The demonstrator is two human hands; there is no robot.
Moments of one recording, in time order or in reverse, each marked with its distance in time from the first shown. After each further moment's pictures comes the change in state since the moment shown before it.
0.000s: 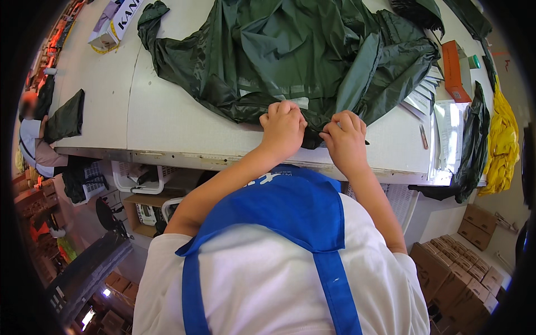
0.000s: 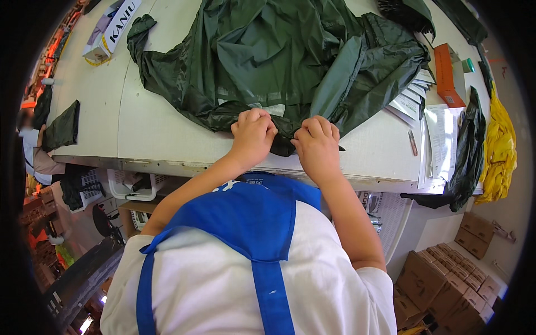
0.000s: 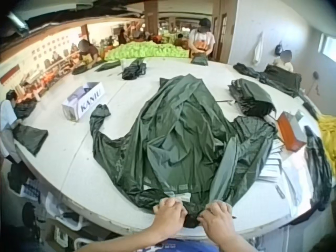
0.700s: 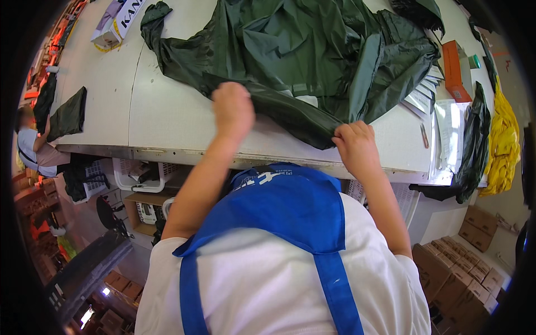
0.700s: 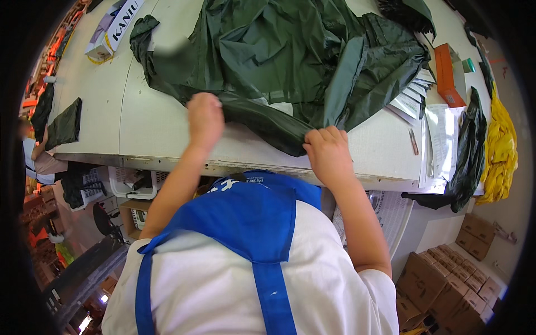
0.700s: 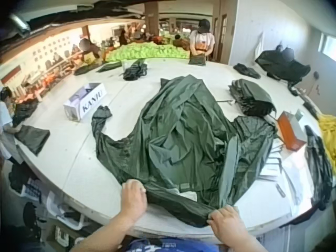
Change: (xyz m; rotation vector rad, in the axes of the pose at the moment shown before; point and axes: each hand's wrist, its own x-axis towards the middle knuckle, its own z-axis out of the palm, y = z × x) left_hand 0.008 -0.070 -0.056 0.276 0.244 -0.132; right_hand -0.015 0.010 -0.029 0.072 -0.125 0.031
